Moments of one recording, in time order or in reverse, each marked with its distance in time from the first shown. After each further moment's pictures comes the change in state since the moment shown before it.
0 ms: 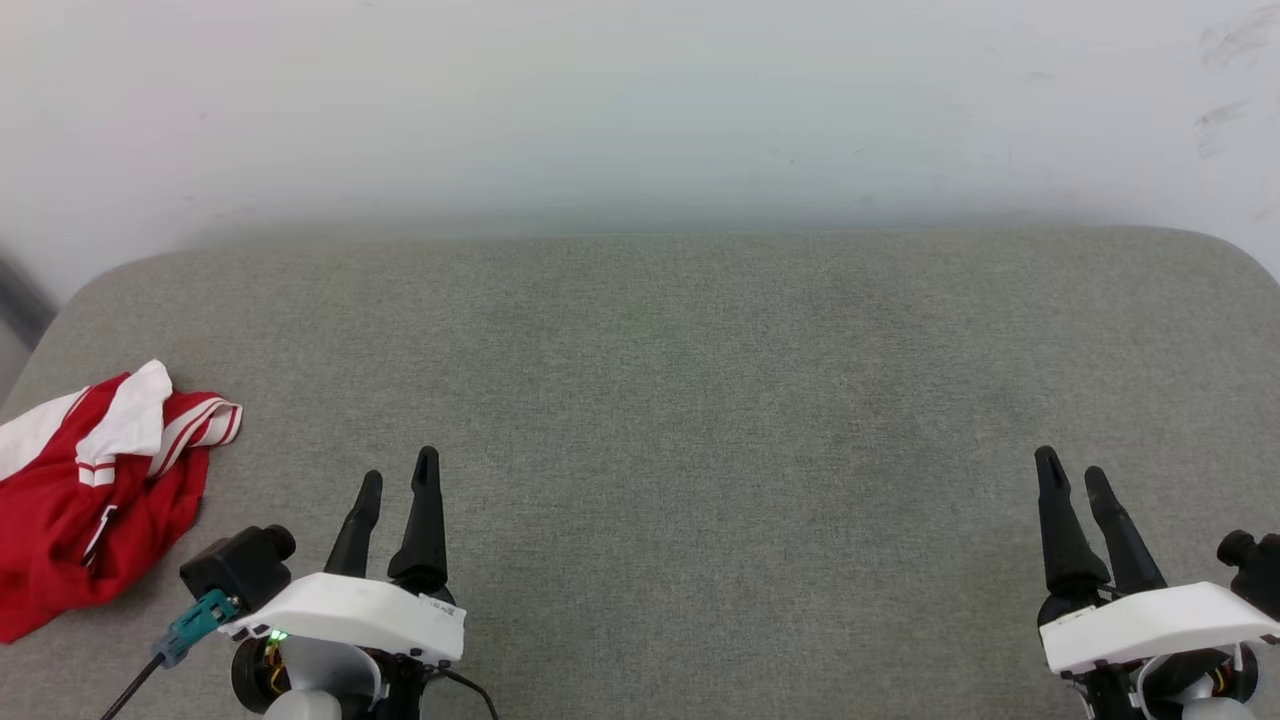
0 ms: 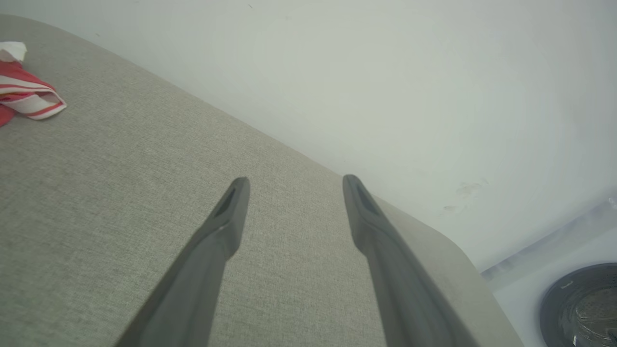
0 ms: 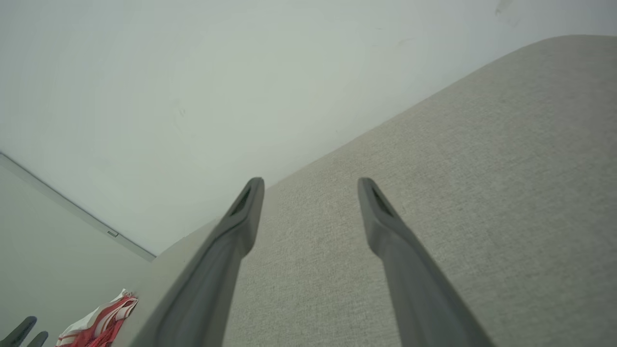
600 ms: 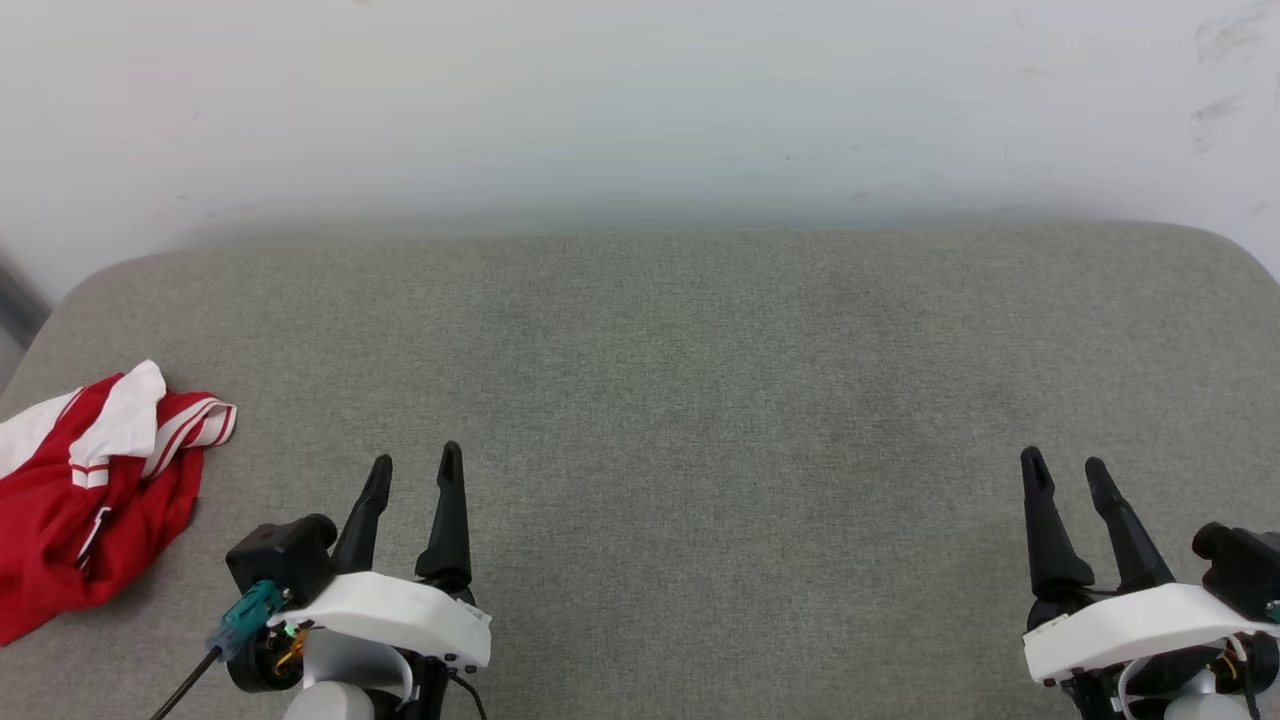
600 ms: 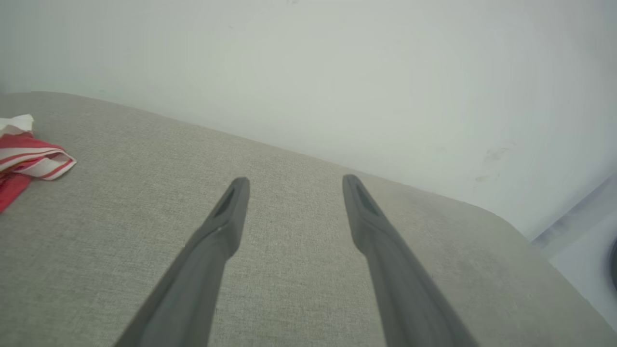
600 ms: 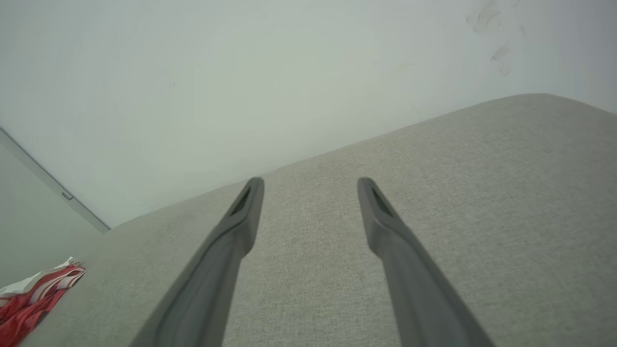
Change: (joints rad) left arm -0.008 0.018 -0.060 -0.002 0.207 0.041 -0.050; right arm 0.002 -0.002 0.011 -0.011 -0.218 0.000 -0.033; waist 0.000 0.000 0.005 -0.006
